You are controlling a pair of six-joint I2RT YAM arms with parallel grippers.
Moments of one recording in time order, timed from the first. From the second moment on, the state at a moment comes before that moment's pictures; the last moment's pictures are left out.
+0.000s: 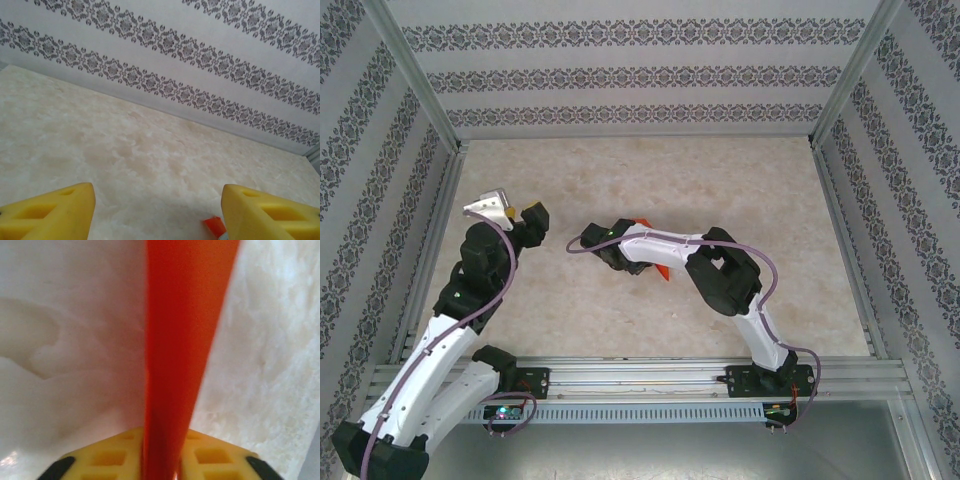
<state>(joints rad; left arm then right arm) -0.32 0.73 0.70 -0.20 -0.24 -0.45 0.93 2.19 1.64 -1.05 0.63 0.31</state>
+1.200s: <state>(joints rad) -0.33 1.31 0.78 -0.17 0.21 -0.67 0.59 1.40 0.92 -0.42 0.02 0.53</state>
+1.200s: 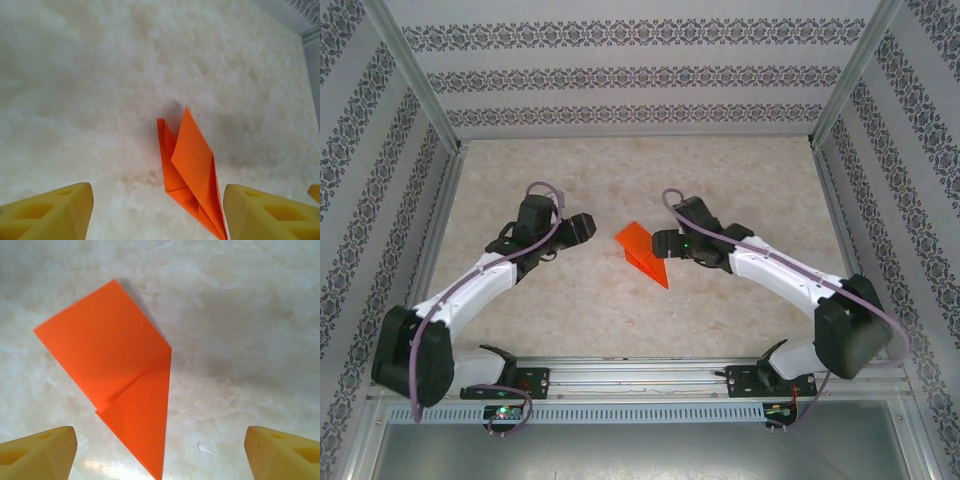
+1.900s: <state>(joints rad) -0.43 1.79 0.89 0.13 0.41 -0.90 0.32 1.27 0.62 -0.02 -0.33 0.71</state>
